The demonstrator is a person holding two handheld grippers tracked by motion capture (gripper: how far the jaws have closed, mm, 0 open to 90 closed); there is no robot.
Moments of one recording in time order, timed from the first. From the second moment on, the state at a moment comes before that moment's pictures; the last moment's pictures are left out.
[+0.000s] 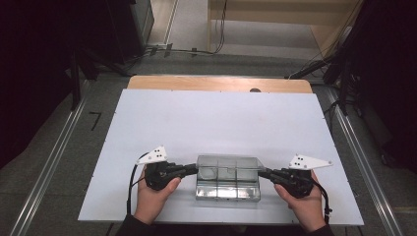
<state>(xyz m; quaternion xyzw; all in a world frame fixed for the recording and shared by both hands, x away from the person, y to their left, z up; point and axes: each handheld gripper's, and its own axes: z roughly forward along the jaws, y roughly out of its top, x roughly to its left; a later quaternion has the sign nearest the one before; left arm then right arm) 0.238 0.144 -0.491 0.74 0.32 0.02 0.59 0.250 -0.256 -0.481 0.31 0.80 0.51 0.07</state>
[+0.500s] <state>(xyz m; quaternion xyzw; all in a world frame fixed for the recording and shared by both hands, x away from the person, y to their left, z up) 0.229 0.143 -0.498 0.75 0.32 0.02 0.58 0.243 -0.260 -0.486 0.31 0.80 0.51 0.06</state>
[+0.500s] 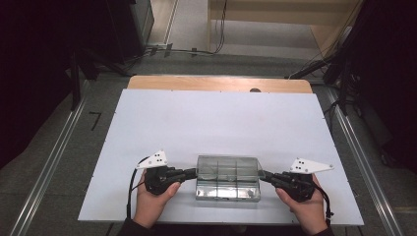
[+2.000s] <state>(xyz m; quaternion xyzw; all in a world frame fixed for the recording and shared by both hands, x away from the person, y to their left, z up) 0.232 0.143 -0.517 0.80 0.32 0.00 0.51 0.243 -0.263 -0.508 0.28 0.84 0.46 0.07</state>
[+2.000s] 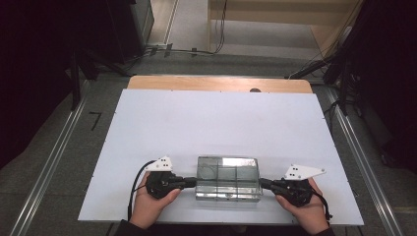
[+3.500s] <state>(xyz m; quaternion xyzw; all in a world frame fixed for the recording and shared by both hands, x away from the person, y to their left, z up) 0.230 0.156 -0.511 0.78 0.34 0.07 0.52 0.251 -0.283 -0.506 0.32 0.81 0.48 0.09</state>
